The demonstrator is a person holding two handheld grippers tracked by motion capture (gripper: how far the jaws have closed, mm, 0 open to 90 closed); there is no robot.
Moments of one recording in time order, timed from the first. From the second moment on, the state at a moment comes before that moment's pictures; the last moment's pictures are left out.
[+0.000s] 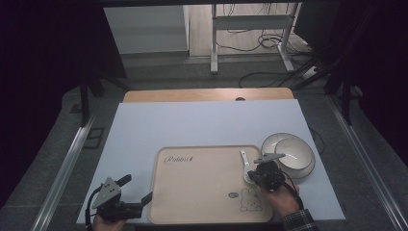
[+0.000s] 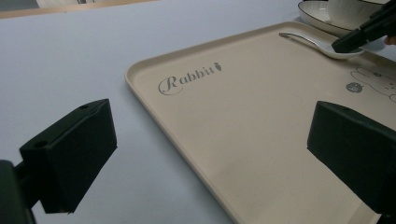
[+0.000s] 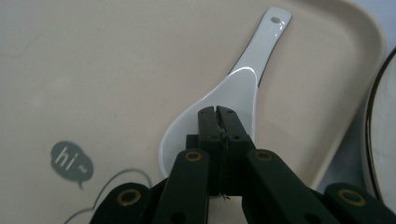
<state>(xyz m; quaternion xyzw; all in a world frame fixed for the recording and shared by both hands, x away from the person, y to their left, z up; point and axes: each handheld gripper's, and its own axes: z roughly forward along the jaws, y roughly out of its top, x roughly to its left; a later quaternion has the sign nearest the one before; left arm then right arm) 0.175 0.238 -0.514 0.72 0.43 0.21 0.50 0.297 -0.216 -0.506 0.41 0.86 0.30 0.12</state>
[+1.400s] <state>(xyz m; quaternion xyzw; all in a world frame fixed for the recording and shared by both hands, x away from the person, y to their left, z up) 0.176 0.238 -0.514 0.72 0.43 0.21 0.50 0.301 -0.225 -0.496 0.41 0.83 0.36 0.13</state>
